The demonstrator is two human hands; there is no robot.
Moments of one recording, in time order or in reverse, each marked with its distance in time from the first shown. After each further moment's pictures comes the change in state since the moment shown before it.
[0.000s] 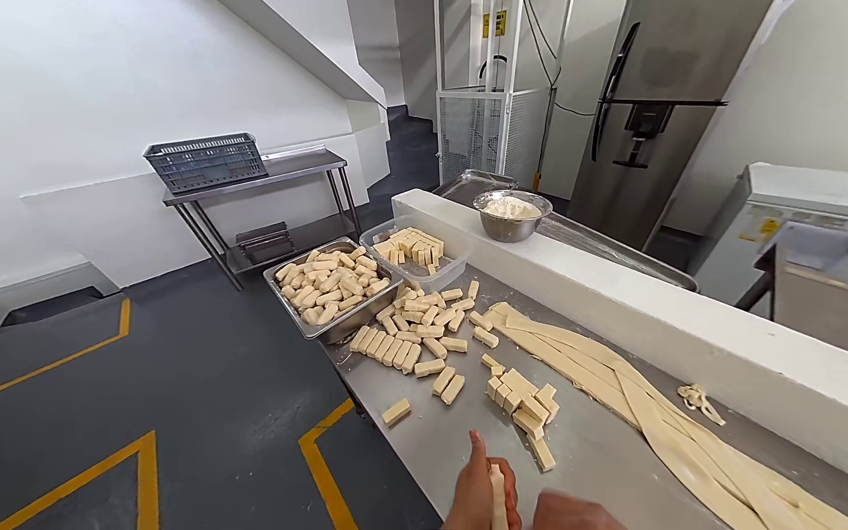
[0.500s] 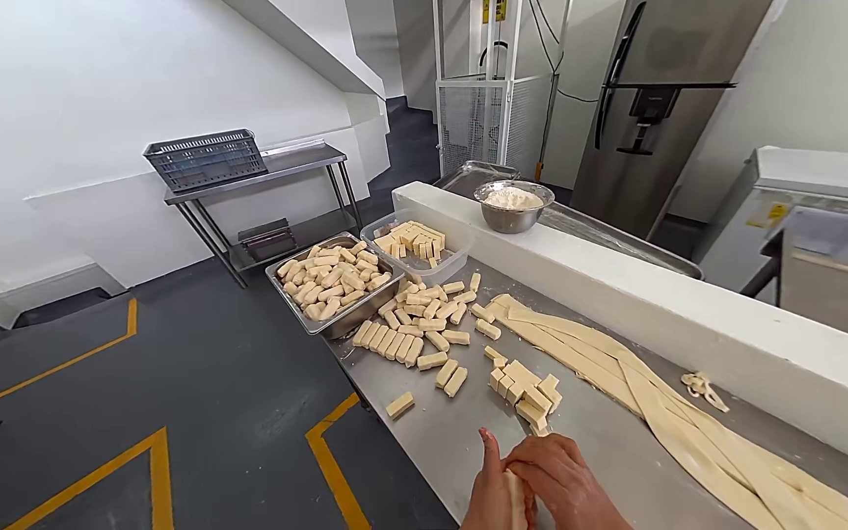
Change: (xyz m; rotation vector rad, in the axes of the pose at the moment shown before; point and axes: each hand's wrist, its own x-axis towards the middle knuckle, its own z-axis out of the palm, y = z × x) left_hand -0.018 0.003 0.022 -0.115 0.002 -0.035; right_hand 0.015 0.068 0.036 -0.468 0.426 -0.277
